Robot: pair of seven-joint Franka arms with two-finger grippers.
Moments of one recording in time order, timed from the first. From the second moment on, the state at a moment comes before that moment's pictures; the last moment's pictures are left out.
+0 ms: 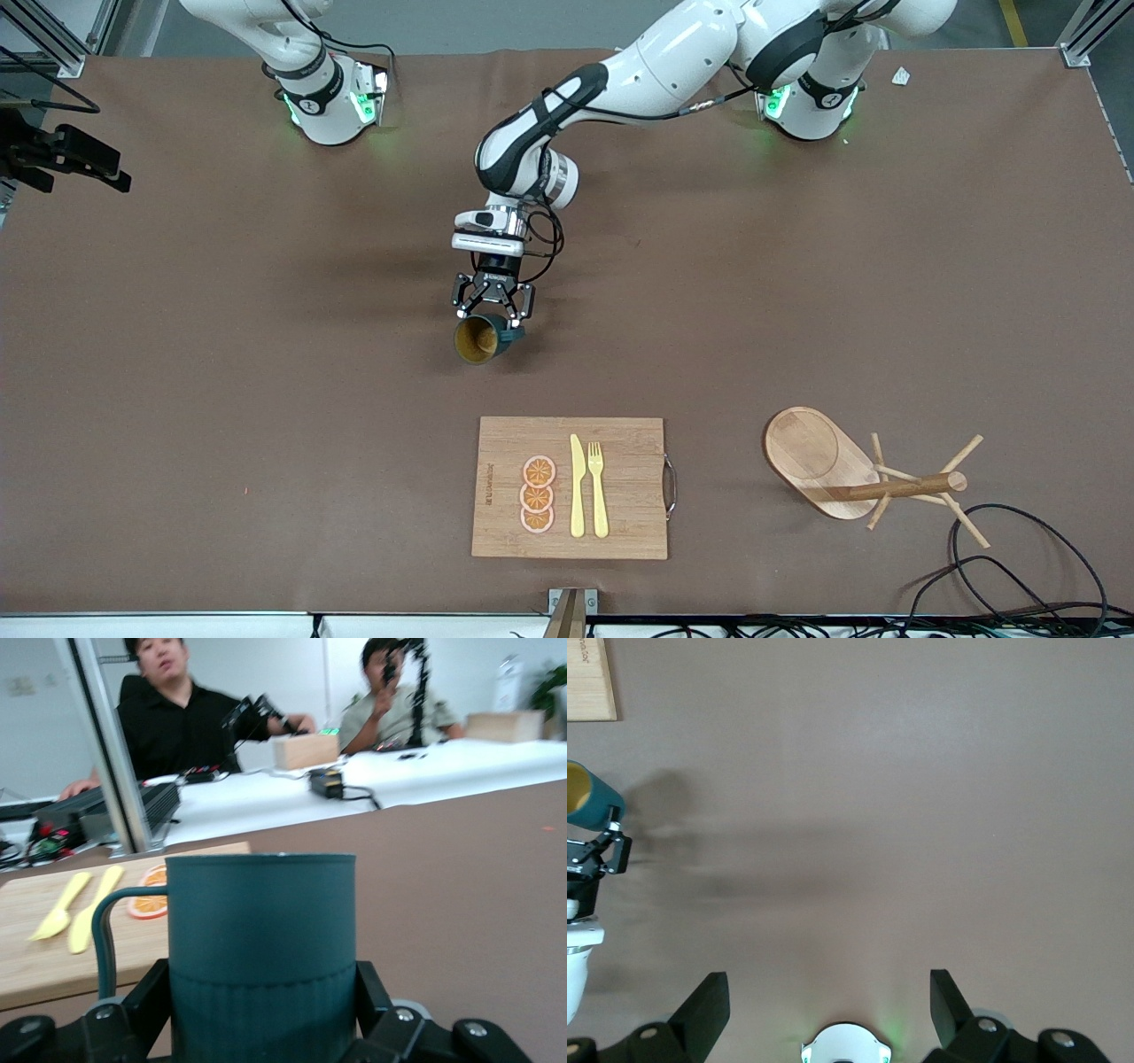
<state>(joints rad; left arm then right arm) -0.91 1.06 -0.26 -1.34 2.10 2.12 -2.27 0.02 -0.11 -0.08 -1.62 0.01 1.40 -0.04</state>
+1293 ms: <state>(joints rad) -1.00 1.15 -0.24 -1.36 2.22 2.04 -2.59 0.02 0.02 -0.09 -1.61 0.01 1.49 -0.04</state>
